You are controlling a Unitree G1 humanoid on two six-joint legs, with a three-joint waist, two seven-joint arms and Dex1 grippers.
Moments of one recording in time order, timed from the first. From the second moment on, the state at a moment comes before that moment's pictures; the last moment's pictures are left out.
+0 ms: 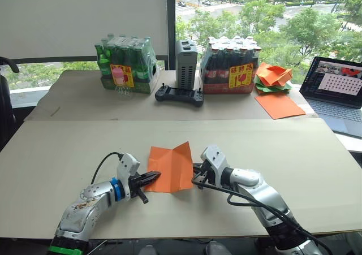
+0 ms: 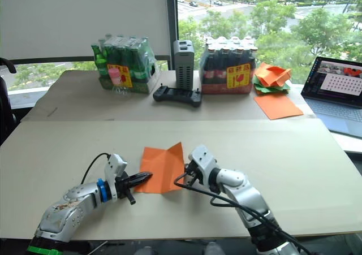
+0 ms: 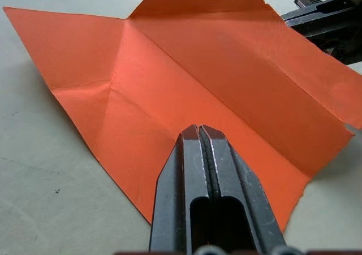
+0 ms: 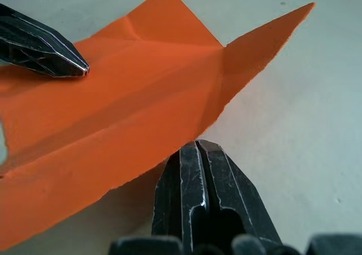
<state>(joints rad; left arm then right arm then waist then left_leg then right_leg) -0.11 0.51 -0.02 -0.13 -0.46 0.50 -0.77 -0.33 -0.34 0.28 -0.19 0.15 0.56 0.63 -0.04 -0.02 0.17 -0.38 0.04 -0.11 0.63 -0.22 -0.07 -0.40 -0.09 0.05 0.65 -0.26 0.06</state>
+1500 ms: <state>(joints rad) 0.07 0.52 0.14 -0.26 -0.51 0.55 -0.70 -0.43 -0.13 0.43 -0.03 0.10 0.55 0.58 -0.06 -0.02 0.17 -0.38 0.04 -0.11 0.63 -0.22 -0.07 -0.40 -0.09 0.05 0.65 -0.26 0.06</state>
